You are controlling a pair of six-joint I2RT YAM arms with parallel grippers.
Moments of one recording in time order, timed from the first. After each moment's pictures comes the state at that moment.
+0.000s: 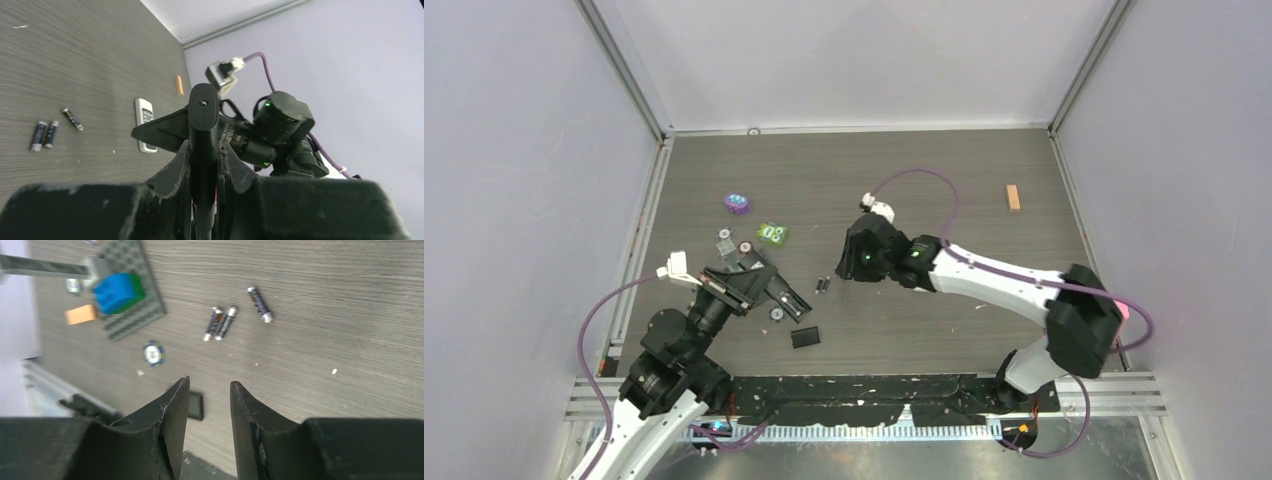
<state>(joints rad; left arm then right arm) -0.61 0.12 0.40 -0.23 -0.10 -1.19 0.92 1.45 1.06 -0.34 0.10 0.87</state>
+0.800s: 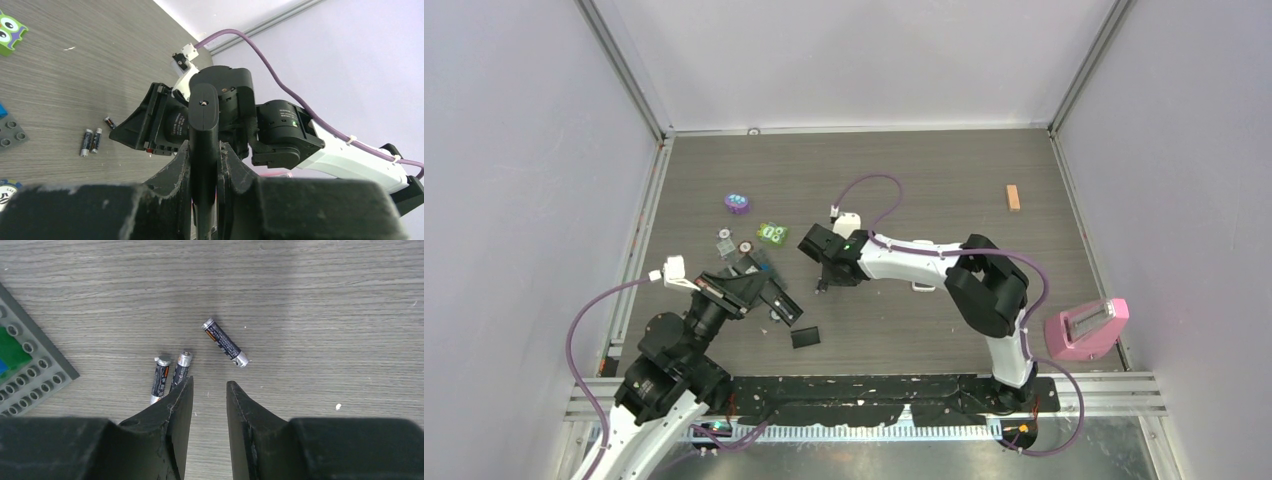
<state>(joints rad) -0.61 0.05 0.41 -0.36 -0.16 -1.04 1.01 1.97 1.42 -0.59 0.38 0.97</state>
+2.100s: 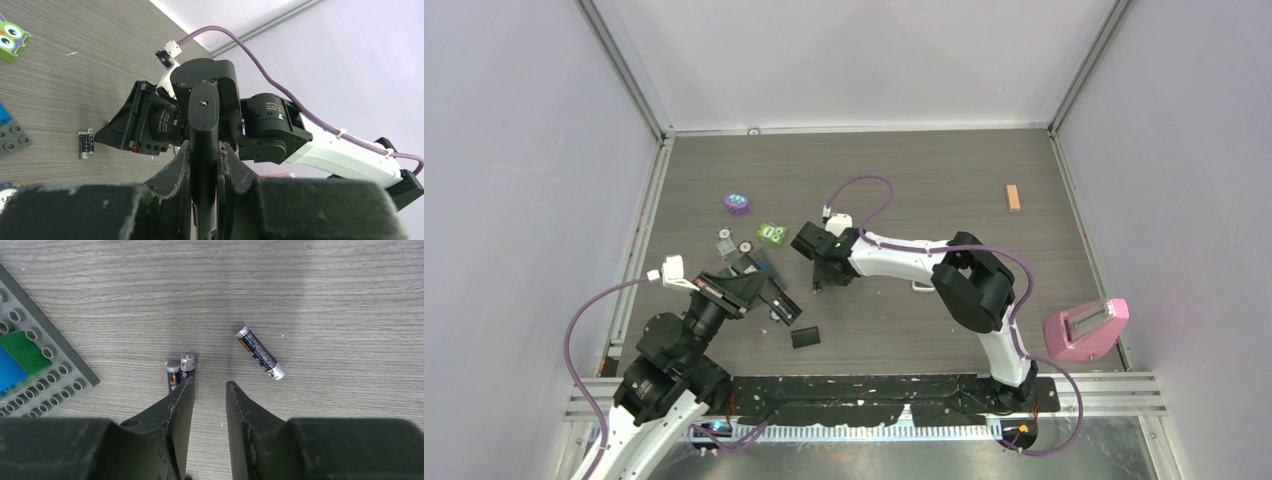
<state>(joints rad) -0.61 0.05 0.42 -0.36 -0.17 -1.02 1.01 2.06 1.51 -0.60 0.32 0.99</state>
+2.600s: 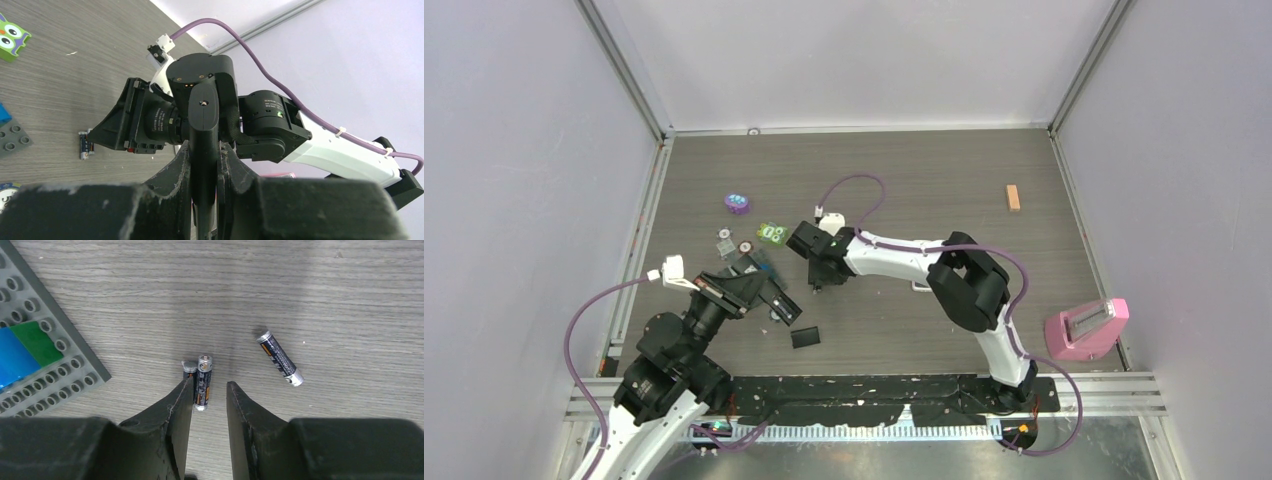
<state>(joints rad) -0.61 0.05 0.42 -0.36 -0.17 -1.02 1.02 2.08 1.55 -0.60 0.30 0.94</state>
